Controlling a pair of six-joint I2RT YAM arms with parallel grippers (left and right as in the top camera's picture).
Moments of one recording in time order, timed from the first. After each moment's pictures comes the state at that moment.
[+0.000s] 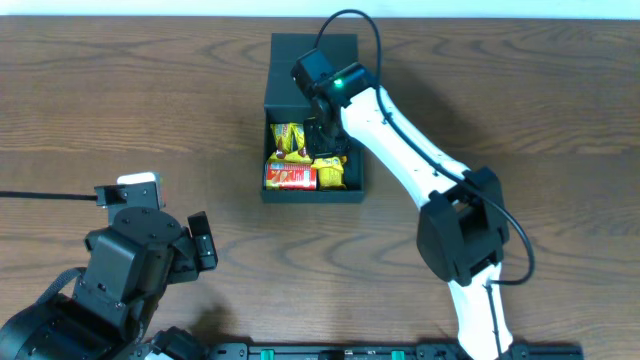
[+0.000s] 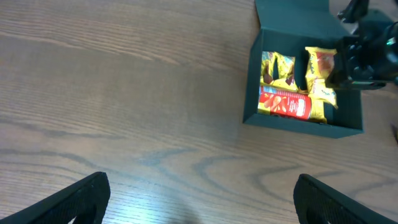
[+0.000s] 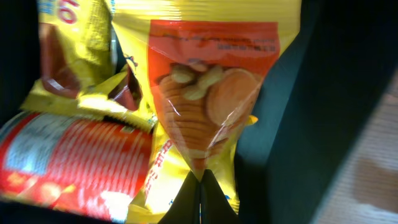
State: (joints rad) left arm -0.52 0.83 1.35 -1.42 -0.37 -0.54; right arm 0.60 2.22 1.98 -1.21 0.00 0.47
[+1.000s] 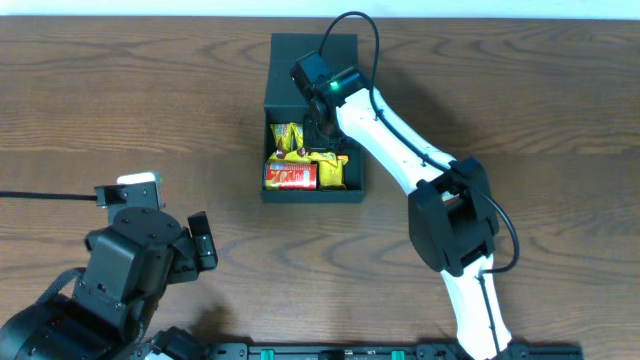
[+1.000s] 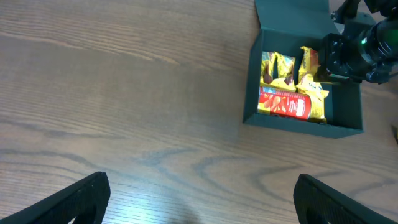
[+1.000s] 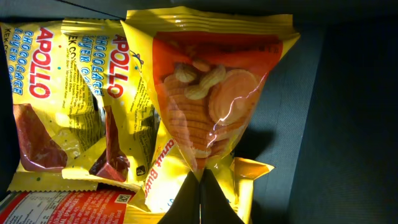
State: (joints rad) left arm -0.52 0.83 1.35 -1.42 -0.37 -0.54; right arm 0.58 2.28 1.97 -1.10 0.03 0.60
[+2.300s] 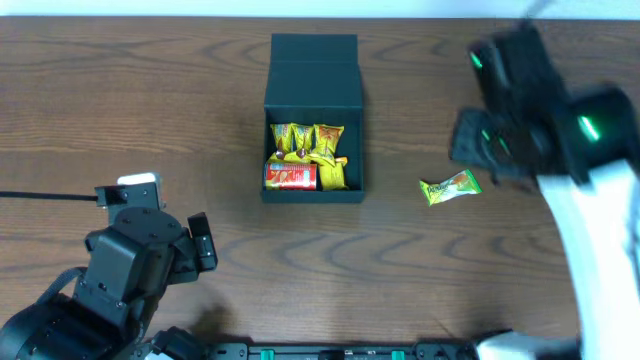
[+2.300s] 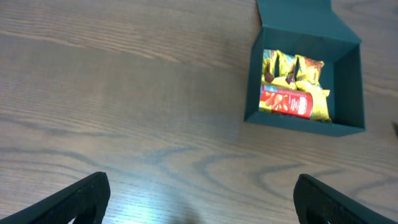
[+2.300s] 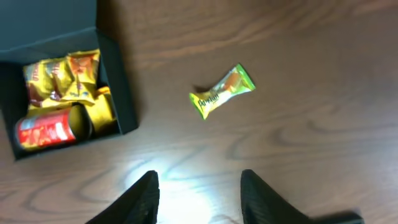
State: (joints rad) left arm -0.52 0.83 1.35 -1.42 -0.37 -0.54; right arm 0.32 1.43 1.86 -1.56 0.19 0.54
